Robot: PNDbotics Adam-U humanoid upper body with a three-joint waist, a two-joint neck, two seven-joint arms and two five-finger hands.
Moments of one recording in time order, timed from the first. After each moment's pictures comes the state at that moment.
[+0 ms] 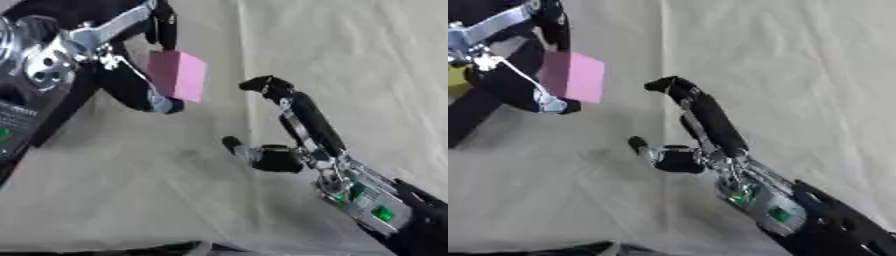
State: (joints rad) left arm -0.99 0.51 -0.51 -1.88 -0.65 0.48 -0.59; right arm -0.30 -0.57 0.60 -1.98 0.43 0.23 -0.38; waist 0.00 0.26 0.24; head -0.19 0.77
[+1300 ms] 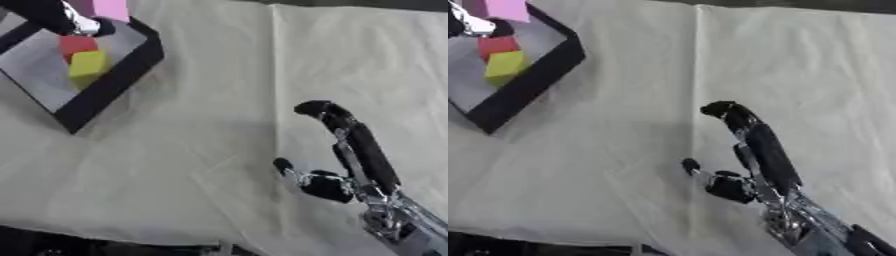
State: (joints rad) left arm -0.87 0.75 -0.31 -1.75 -0.44 0.59 -0.41; right arm -0.18 -0.59 0.57 -1.98 0.53 0.15 -0.47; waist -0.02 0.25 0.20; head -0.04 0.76
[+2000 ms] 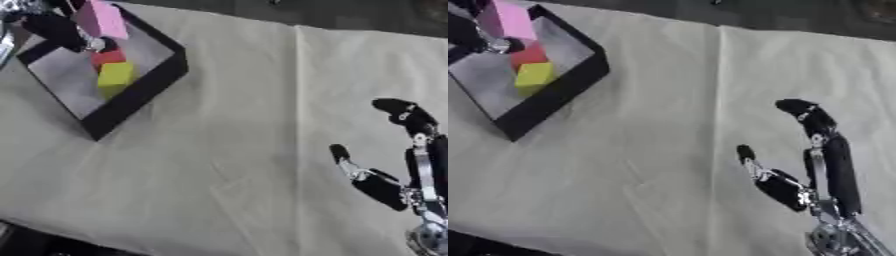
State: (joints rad) left arm -0.81 0.77 -0.25 -1.60 -0.40 0.60 -0.30; right arm -0.16 -0.57 0.42 -1.98 0.42 0.15 -0.66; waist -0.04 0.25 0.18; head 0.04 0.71
